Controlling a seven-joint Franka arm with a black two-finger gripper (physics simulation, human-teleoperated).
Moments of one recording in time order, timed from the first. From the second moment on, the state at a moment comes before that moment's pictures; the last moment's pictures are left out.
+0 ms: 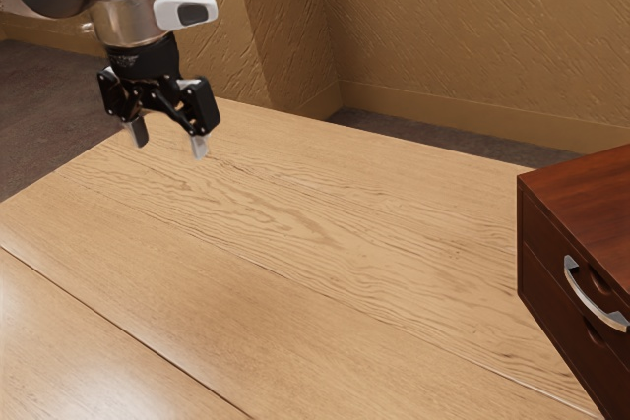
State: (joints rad) arm 0.15 0.04 -0.04 -1.28 0.11 1.30 -0.09
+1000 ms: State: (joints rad) arm 0.16 -0.25 -0.08 -1.63 0.10 1.47 -0.04
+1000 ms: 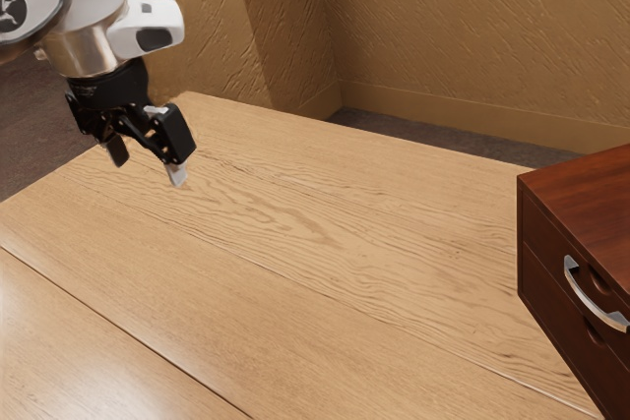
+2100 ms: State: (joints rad) arm 0.19 -0.38 -0.39 -2.23 -0.70 2.23 -0.44
